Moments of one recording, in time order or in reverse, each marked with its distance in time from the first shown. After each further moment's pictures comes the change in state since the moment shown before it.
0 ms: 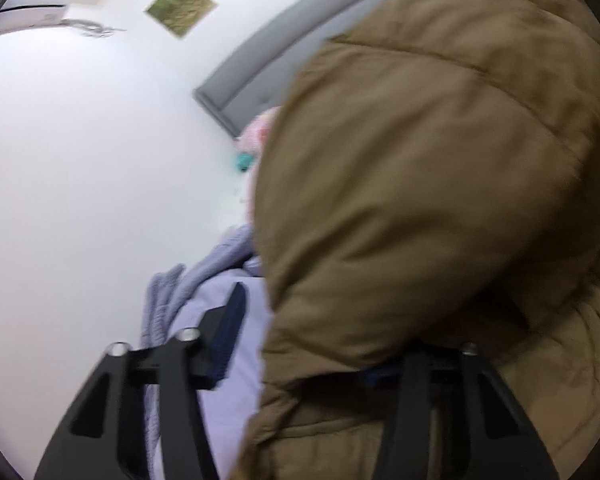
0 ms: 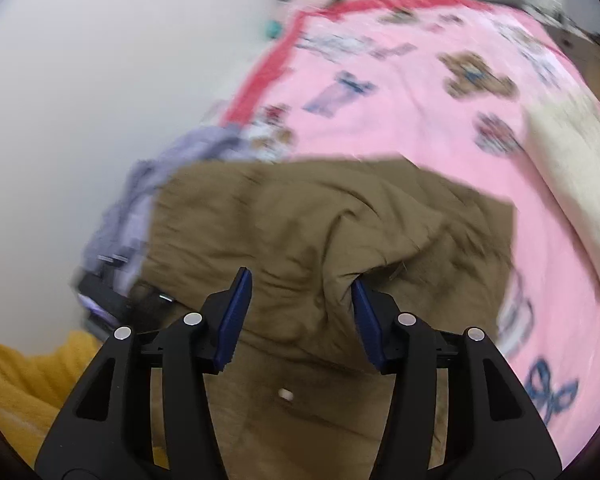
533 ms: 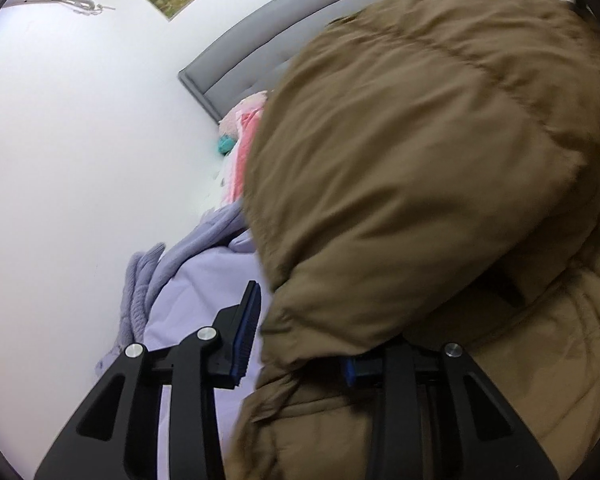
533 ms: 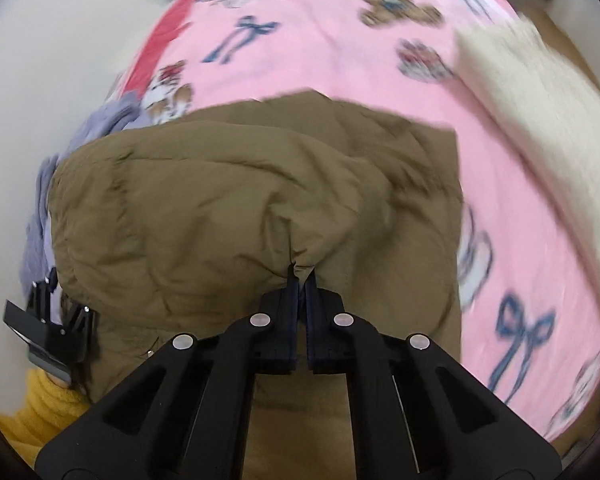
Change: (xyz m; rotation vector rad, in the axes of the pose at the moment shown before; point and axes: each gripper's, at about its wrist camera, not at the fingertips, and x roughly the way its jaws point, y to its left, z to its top) left arm 0.010 0.023 -0.014 -0.057 0.053 -0.053; right arm 0.034 -0.053 -0.027 0.263 0.204 -0.315
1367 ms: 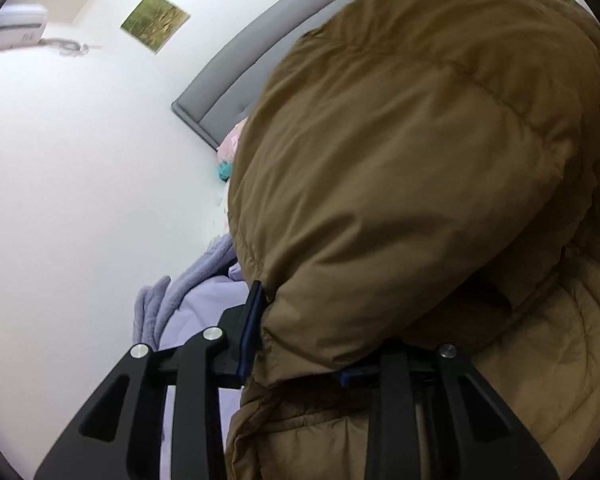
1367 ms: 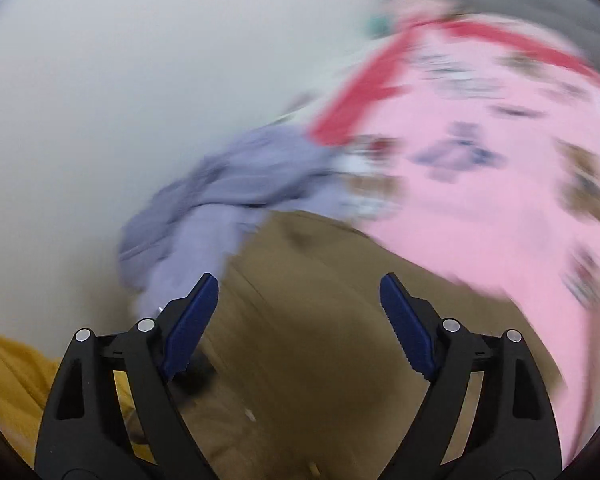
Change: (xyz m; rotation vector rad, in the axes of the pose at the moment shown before) left arm 0.003 -0.024 0.002 0.144 -0.085 0.046; right arm -0.013 0.210 0.121 -0.616 -0.036 0.466
